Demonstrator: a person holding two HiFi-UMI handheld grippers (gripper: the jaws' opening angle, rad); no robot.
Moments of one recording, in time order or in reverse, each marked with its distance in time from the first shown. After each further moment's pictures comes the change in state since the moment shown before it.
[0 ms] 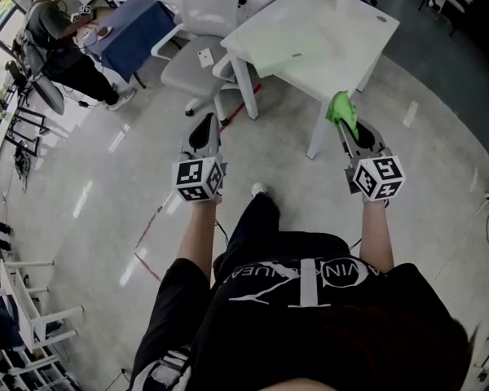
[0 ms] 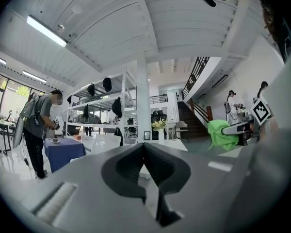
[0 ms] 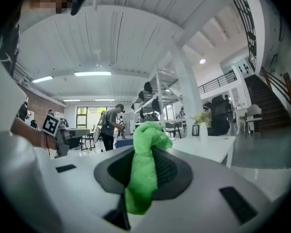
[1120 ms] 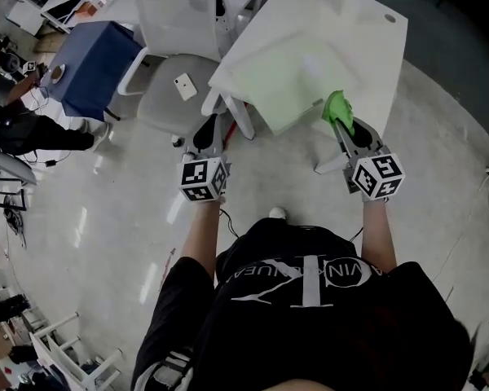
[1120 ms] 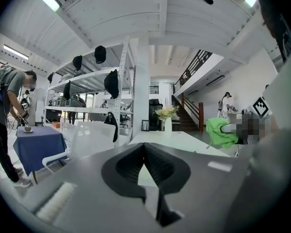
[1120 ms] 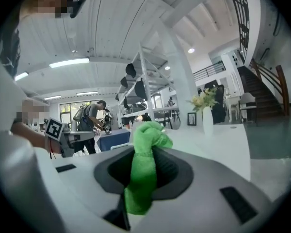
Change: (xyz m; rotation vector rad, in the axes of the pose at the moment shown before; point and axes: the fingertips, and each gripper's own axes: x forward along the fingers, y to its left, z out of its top) left arm 0.288 0.129 -0.059 -0.049 0.124 -0.187; right arm 0.254 -0.090 -0.022 0.091 0.114 -0.129
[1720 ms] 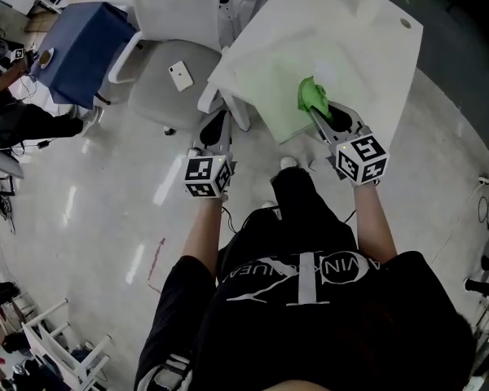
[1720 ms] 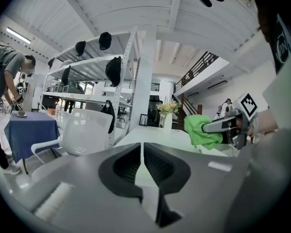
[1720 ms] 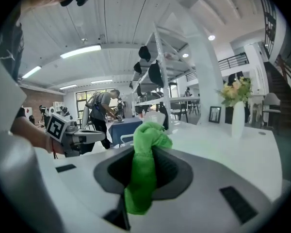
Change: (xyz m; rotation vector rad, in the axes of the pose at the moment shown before) left arm 0.052 0.004 -0.031 -0.093 0.049 -0.044; right arm 0.107 0.018 0.005 -0.104 0.144 0.179
